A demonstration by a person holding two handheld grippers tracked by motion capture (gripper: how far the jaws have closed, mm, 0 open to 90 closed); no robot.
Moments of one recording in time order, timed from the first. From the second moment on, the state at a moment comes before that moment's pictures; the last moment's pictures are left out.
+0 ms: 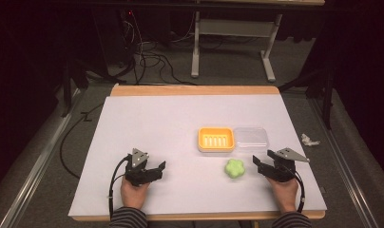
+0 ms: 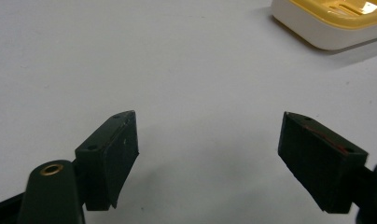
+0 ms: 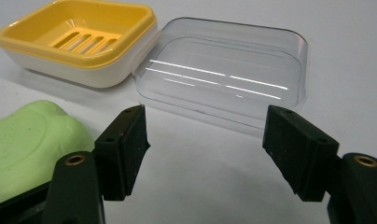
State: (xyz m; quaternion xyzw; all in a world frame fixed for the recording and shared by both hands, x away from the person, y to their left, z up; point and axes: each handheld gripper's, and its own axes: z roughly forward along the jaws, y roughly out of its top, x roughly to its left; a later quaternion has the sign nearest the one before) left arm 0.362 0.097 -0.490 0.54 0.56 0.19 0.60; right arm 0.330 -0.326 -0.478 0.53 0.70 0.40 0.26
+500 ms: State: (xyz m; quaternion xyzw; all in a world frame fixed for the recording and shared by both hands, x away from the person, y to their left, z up) left arm 0.362 0.098 -0.490 0.54 0.56 0.19 0.61; right arm 0.331 -0.325 -0.478 0.54 0.70 0.39 0.26
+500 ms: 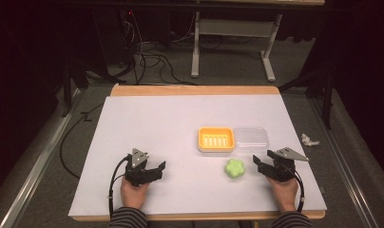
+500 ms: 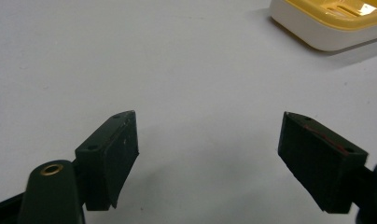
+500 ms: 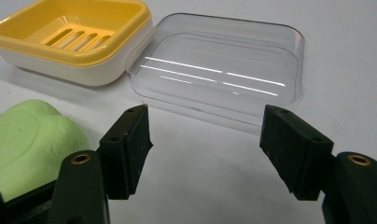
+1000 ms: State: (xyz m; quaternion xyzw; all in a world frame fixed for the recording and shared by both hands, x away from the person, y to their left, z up) left arm 0.362 0.098 -0.490 0.53 0.56 0.18 0.60; right arm 0.330 -0.323 -0.476 0.53 0.71 0.40 0.25
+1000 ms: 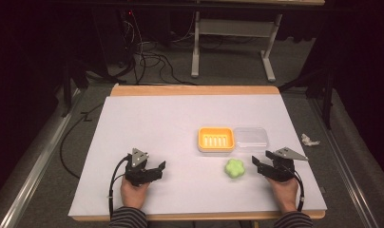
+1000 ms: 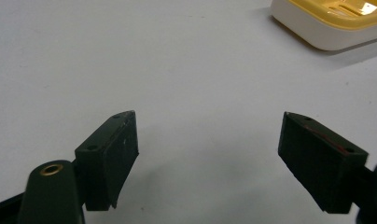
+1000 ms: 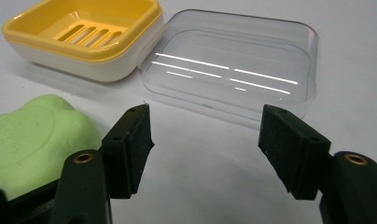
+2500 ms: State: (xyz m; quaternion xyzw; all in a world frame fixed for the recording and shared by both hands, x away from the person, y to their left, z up) left arm 0.362 0.098 -0.490 0.53 0.56 0.18 0.60; right arm 0.298 -0.298 -0.452 0.50 0.75 0.39 0.20
